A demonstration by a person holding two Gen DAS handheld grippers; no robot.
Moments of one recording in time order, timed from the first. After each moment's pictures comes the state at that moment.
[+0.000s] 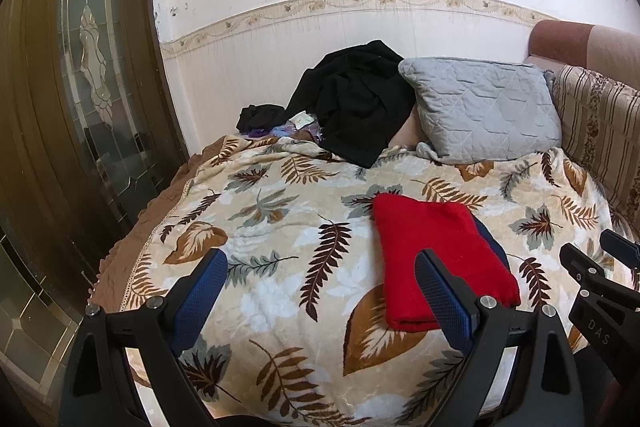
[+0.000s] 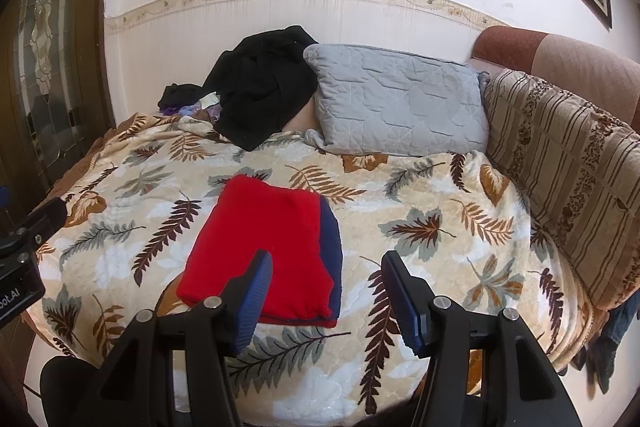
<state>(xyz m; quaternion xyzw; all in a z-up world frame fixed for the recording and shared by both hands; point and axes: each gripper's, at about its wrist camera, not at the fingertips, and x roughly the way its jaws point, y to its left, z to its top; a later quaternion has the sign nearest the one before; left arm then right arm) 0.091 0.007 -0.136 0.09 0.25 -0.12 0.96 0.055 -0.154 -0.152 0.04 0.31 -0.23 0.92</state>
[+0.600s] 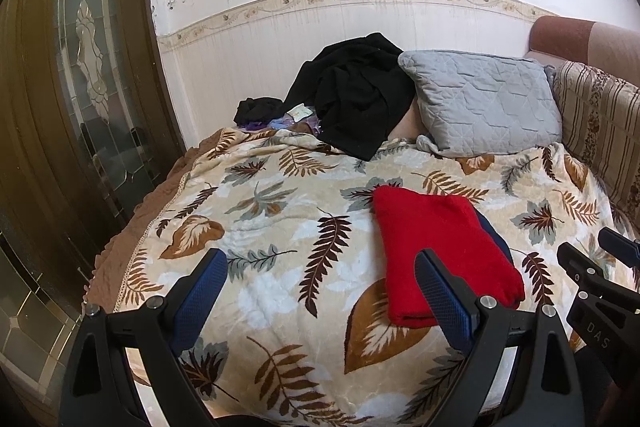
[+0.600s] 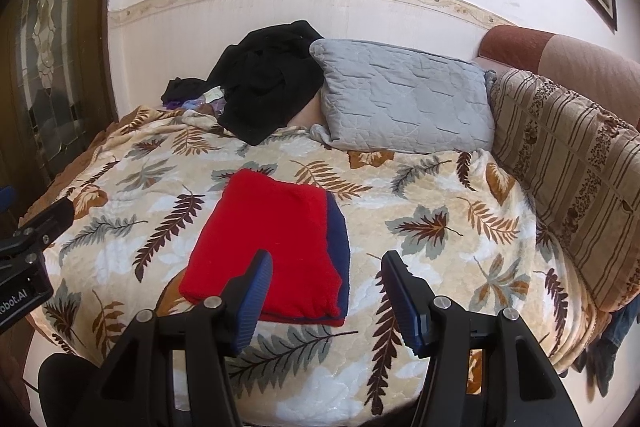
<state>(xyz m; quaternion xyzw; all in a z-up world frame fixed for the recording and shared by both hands) 0.099 0.007 -0.147 0.09 0.26 -0.13 0.95 0.062 -0.146 -0.160 0.03 0.32 -0.22 0.92</state>
